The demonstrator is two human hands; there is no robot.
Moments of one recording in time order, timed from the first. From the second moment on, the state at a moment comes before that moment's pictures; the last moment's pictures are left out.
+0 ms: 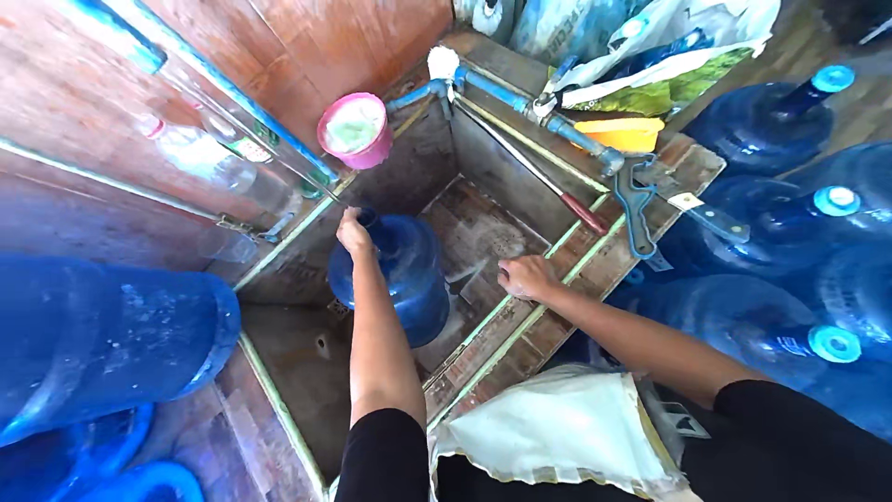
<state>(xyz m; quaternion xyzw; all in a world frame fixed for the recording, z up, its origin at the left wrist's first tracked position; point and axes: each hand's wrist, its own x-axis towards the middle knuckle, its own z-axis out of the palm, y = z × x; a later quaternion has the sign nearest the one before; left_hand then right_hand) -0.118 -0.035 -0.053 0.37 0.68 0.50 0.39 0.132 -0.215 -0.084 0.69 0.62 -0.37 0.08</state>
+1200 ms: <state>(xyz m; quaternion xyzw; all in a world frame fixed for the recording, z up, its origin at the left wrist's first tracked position) -0.170 -0.138 -0.032 0.40 0.65 0.46 0.45 0.116 -0.273 -0.074 0.53 0.75 -0.35 -0.18</state>
